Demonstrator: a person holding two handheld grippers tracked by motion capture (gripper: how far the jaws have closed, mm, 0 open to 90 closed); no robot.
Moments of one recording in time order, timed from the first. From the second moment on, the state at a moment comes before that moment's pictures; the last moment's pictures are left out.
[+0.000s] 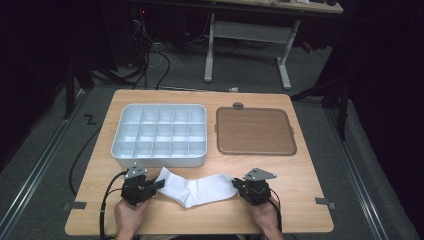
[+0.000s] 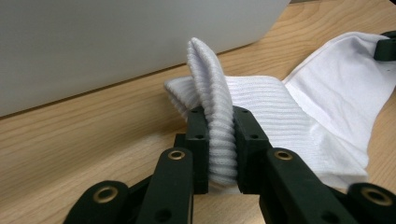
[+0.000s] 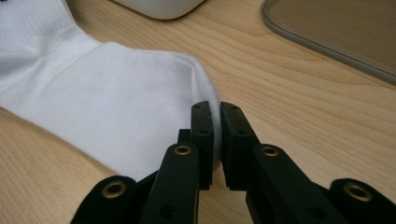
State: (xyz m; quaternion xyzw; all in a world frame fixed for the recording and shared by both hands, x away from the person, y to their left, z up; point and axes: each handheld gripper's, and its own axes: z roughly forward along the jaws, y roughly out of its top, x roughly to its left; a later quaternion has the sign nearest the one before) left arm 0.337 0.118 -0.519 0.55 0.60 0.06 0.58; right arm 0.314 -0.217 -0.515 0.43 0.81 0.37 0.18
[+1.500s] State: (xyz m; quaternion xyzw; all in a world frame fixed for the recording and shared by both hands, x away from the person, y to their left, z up) left arm 0.343 0.074 -0.533 0.57 0.58 0.05 0.57; right arm 0.310 -0.263 -0.525 0.48 0.78 0.36 0.19
